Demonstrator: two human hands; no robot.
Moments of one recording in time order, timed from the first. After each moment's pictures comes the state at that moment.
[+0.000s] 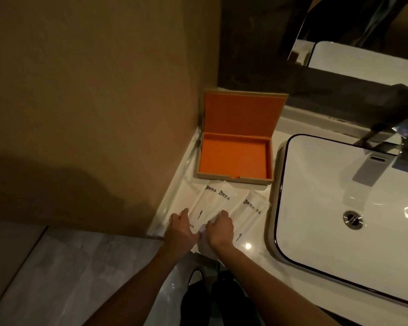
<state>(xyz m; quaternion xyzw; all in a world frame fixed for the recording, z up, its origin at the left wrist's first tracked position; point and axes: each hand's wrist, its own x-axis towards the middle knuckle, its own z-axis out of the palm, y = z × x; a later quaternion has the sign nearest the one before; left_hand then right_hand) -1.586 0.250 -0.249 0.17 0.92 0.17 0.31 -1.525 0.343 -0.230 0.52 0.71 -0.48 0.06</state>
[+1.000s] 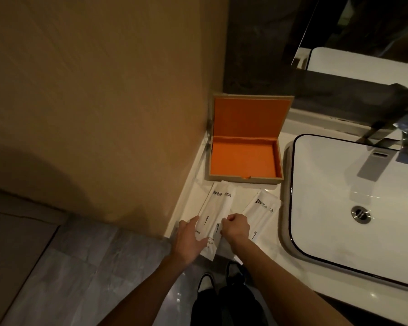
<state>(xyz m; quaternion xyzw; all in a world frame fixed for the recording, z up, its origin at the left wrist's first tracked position) -1.594 0.213 -0.243 0.21 0.89 0.22 0.33 -1.534 0.336 -0.237 0.60 0.60 -0.52 0.01</state>
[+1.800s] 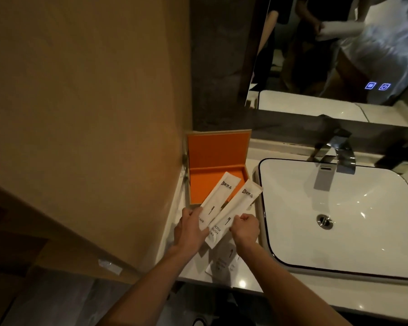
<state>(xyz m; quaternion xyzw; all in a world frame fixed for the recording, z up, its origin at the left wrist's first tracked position) -1.622 0.288 -0.177 0.34 0.87 0.27 0.22 -1.525 0.385 -0.171 0.67 0.49 -0.53 -0.20</state>
